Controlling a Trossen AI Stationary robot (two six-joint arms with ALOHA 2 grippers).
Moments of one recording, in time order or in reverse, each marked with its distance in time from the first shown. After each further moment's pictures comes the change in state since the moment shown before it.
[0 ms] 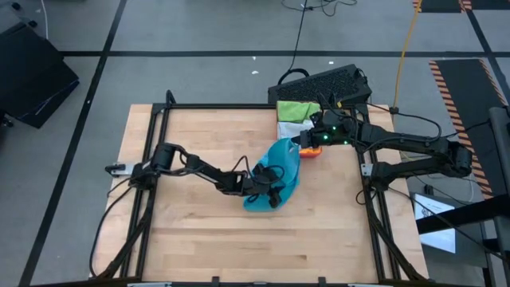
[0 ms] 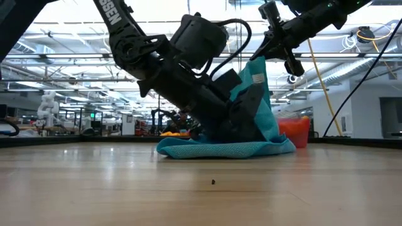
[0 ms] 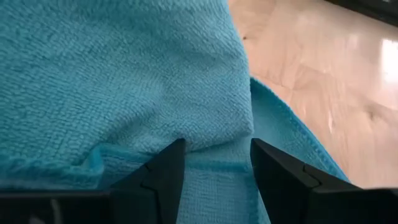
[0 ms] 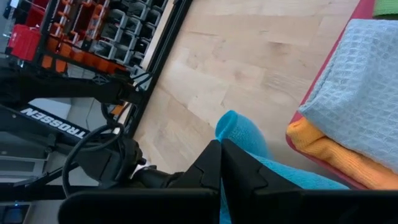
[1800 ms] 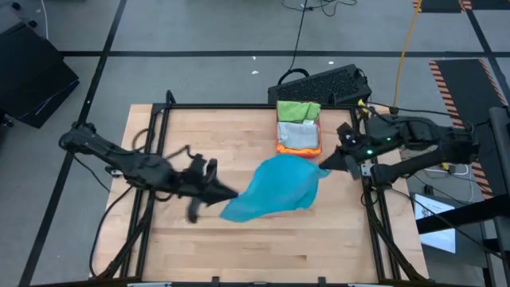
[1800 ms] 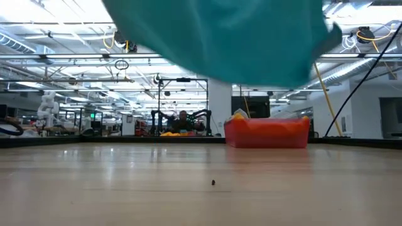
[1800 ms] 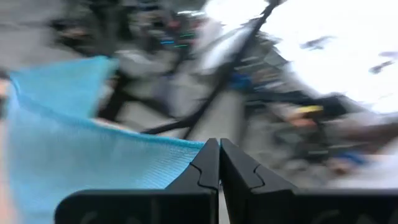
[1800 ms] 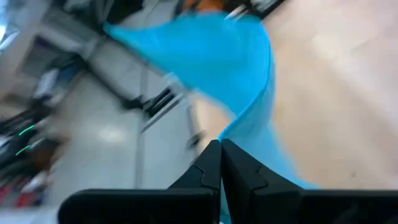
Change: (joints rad) left arm -0.352 -0.976 0.000 -0.372 0.120 -0.108; right arm 0.475 -0.132 0.549 -0.615 -0.029 -0.132
